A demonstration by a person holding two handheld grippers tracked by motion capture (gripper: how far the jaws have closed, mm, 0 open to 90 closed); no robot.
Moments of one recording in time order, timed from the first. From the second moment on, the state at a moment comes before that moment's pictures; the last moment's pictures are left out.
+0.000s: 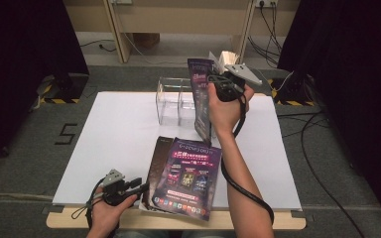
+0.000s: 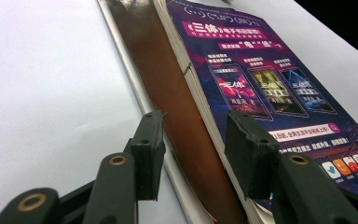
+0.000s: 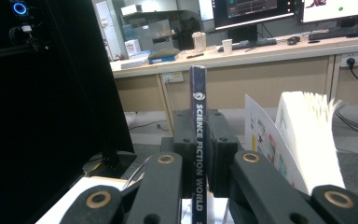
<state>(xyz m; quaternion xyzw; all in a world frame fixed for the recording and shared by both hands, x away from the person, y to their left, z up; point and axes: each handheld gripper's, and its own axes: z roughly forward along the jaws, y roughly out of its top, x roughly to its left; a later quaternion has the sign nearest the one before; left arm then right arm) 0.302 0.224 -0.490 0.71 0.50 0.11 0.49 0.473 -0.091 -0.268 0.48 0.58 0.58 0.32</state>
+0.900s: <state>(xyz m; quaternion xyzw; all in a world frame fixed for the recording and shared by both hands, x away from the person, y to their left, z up) 0.302 0.227 -0.492 0.71 0.50 0.11 0.49 0.516 -0.066 -0.271 0.48 0.57 0.58 0.33</state>
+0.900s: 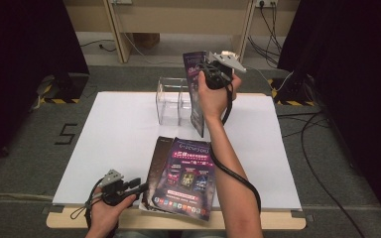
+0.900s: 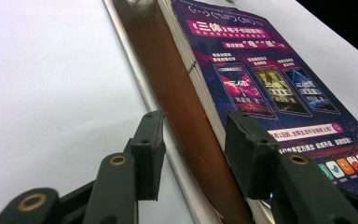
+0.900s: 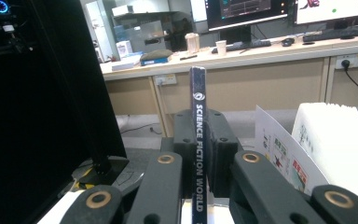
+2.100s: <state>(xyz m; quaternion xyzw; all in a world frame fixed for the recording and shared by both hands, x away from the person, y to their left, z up) 0.299 0.228 -0.495 0.71 0.51 0.11 0.48 0.449 -0.092 -0.330 0.46 0.58 0.57 0.37</state>
